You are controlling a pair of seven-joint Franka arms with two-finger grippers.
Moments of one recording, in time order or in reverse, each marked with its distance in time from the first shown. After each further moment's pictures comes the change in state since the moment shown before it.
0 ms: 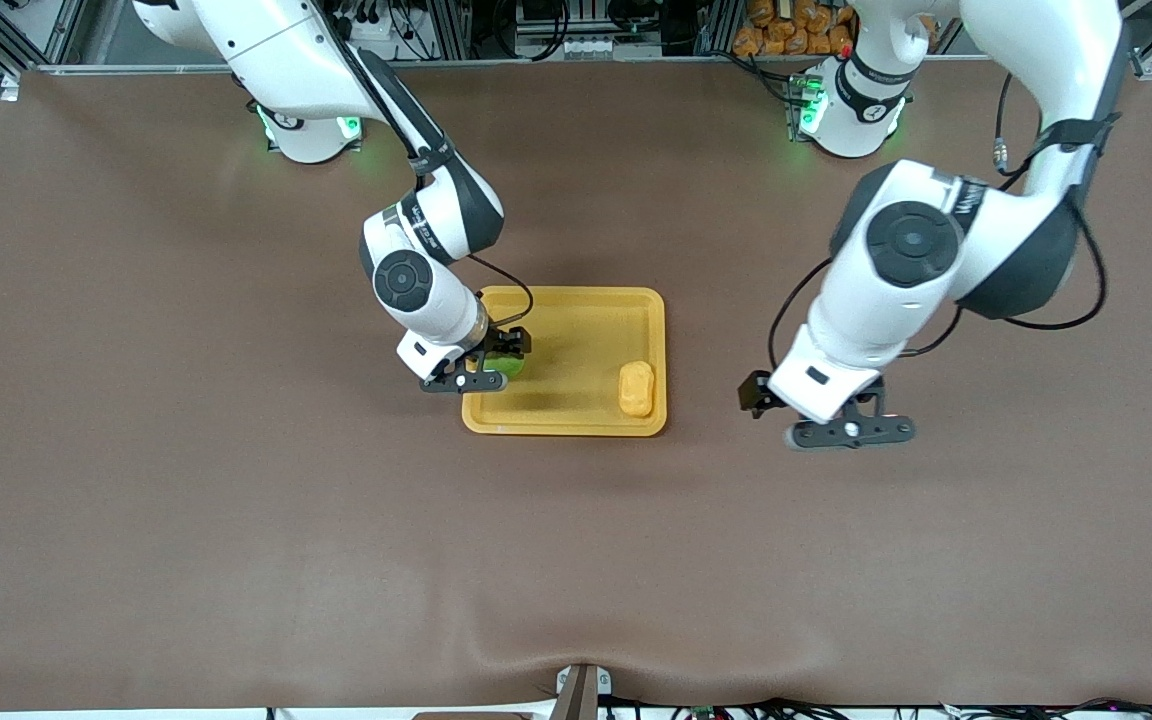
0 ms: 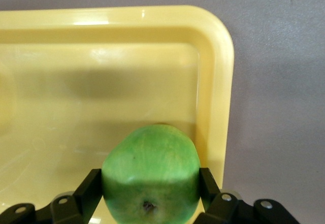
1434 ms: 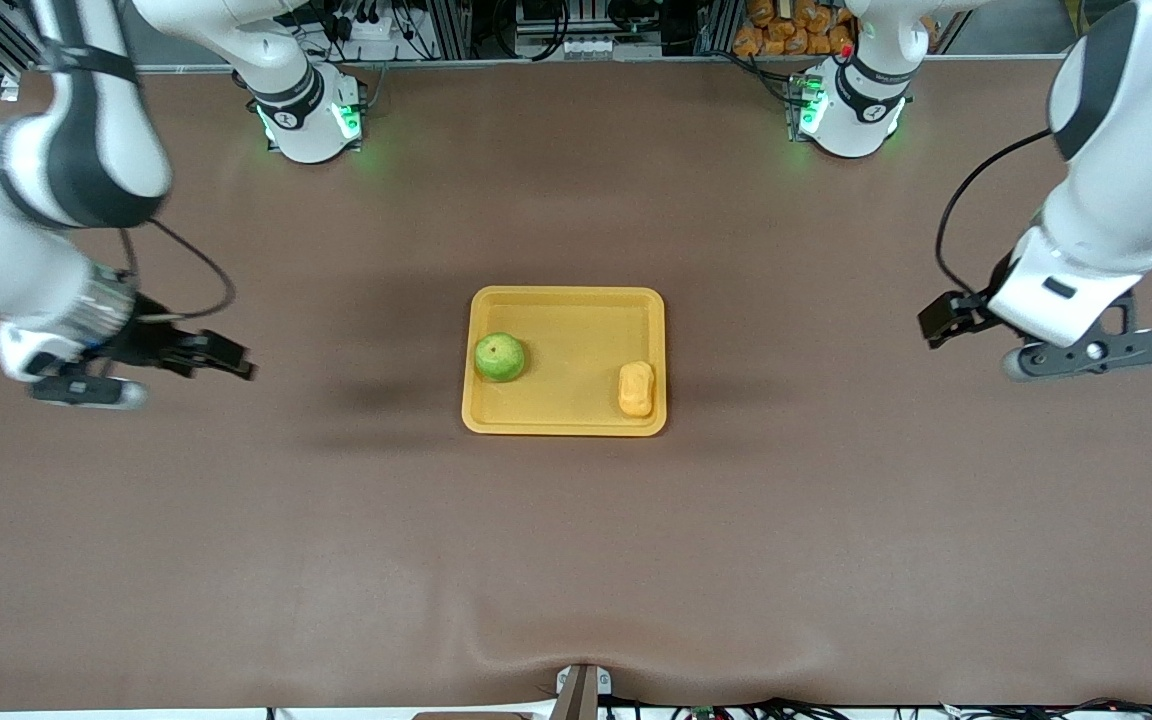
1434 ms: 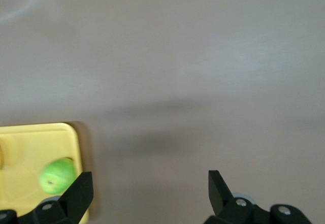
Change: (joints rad) left arm 0.211 -0.263 0.002 0.005 -0.041 -0.331 0.246; right arm -0.341 -0.441 -0.297 0.029 -0.043 -0.427 -0.405
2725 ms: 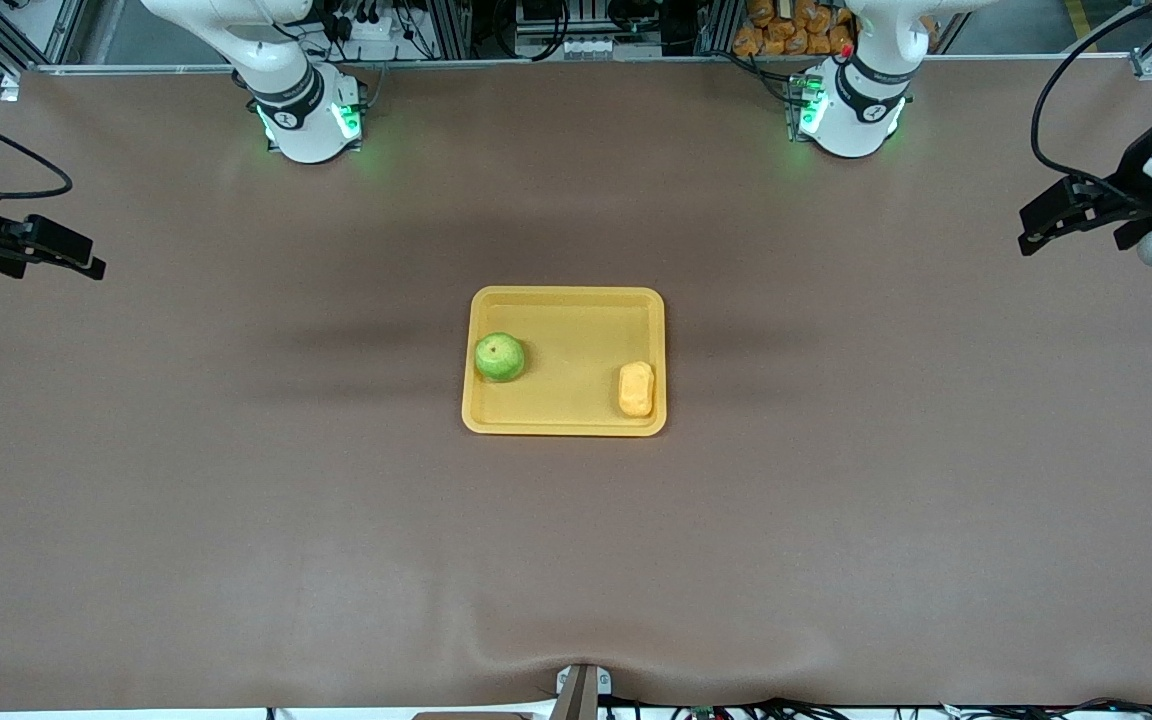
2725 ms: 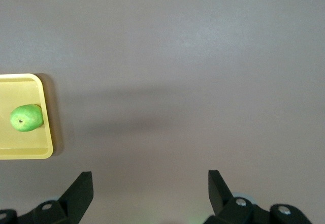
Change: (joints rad) left arm -0.089 -0.176 0.227 -0.012 -0.128 -0.154 0.208; right arm -0.281 -0.092 0.229 0.260 -0.179 -0.466 -0.019
